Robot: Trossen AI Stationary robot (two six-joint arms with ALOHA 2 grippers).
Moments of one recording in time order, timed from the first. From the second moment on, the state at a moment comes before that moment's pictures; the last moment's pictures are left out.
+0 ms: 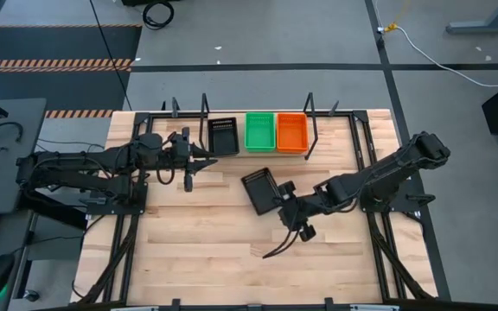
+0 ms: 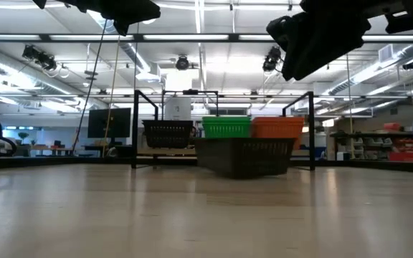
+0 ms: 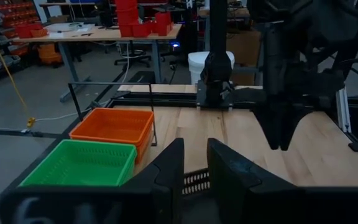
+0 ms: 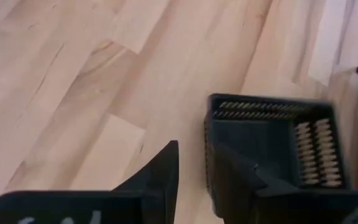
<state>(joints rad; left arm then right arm) 0.11 0.89 0.71 0.03 -0.05 0.03 0.36 1.49 1.04 -0.51 0.20 -0.18</state>
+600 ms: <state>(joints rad) -0.18 1.26 0.93 -0.13 -0.20 -0.04 0.24 1.46 1.04 -0.85 0.65 0.30</state>
